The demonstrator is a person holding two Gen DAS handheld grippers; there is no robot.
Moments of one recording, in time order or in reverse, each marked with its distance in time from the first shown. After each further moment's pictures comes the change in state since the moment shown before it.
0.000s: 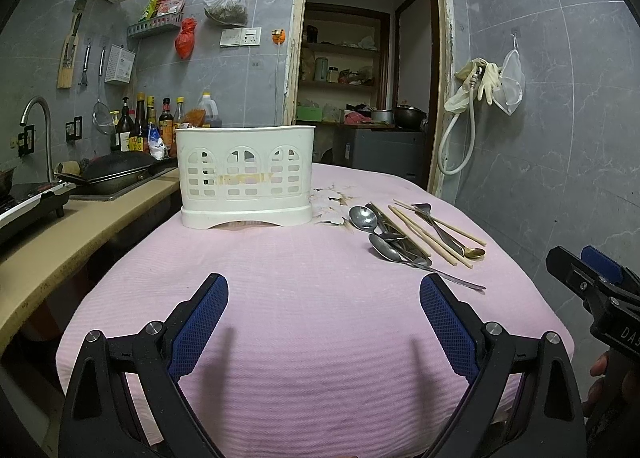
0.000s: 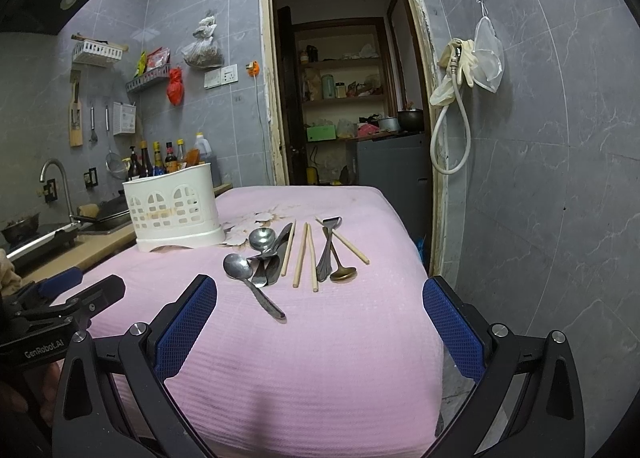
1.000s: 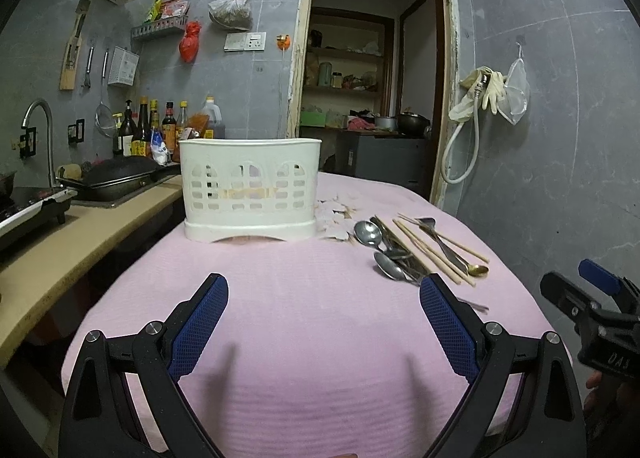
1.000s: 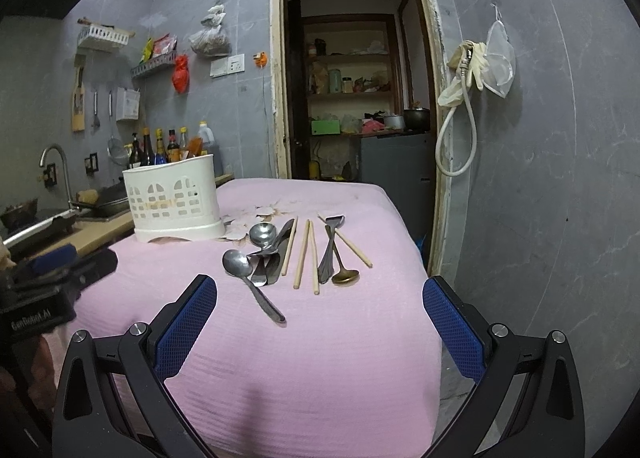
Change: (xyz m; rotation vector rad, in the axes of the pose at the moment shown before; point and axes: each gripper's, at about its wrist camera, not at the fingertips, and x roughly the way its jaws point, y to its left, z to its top) left arm 0.000 0.002 0.013 -0.016 -0.017 0.012; right arm 0.006 0.004 0.006 -0.054 0.032 0.002
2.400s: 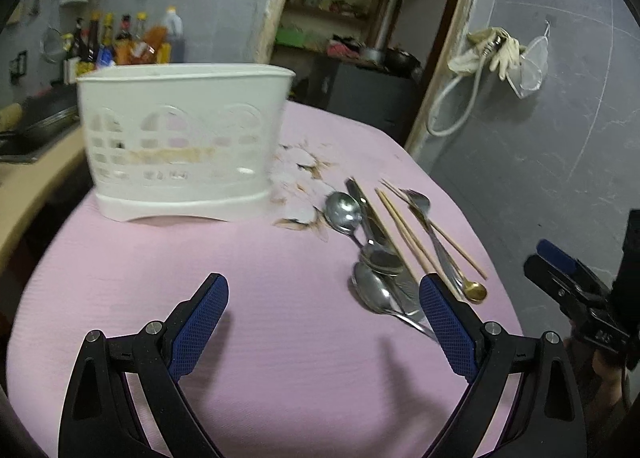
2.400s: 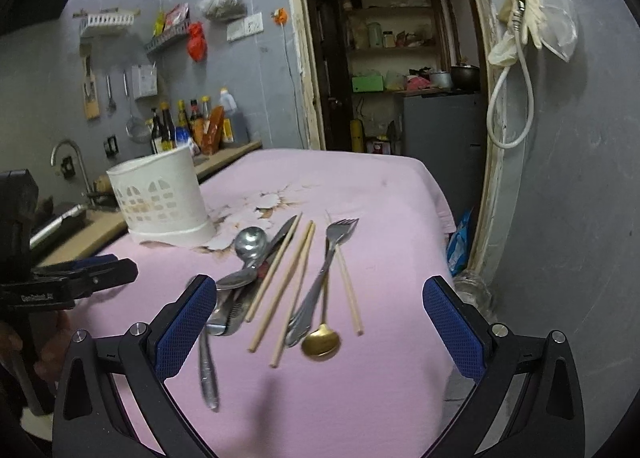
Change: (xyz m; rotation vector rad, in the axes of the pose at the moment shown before) left arm 0.111 0.010 0.054 -0.121 0.360 -0.184; right arm 0.101 -0.064 0.059 -0.019 0.203 0.208
